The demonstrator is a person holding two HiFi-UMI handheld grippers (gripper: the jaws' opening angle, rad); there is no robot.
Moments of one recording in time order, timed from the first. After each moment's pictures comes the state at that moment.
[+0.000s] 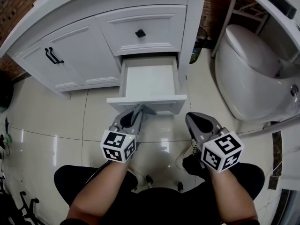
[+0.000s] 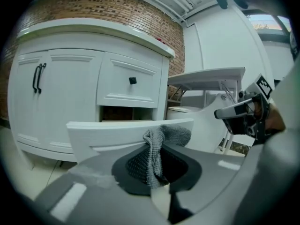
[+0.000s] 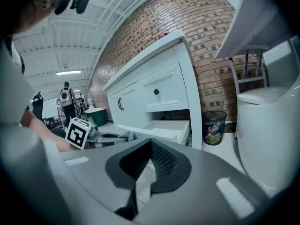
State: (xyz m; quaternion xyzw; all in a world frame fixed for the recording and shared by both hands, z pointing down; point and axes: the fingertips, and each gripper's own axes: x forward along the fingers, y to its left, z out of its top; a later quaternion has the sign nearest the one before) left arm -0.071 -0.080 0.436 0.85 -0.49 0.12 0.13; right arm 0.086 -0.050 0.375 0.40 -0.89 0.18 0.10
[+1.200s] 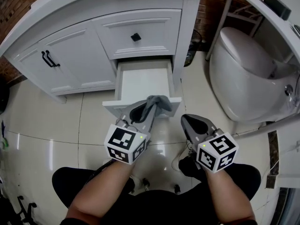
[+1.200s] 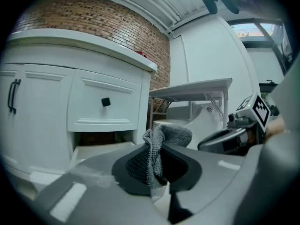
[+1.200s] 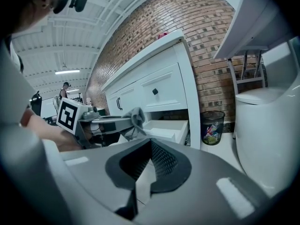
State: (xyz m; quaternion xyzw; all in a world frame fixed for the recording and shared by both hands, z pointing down) left arm 0.000 -0.092 0.360 0.90 -0.43 0.08 0.08; right arm 0.086 -0.050 0.376 0.41 -0.89 0.18 0.10
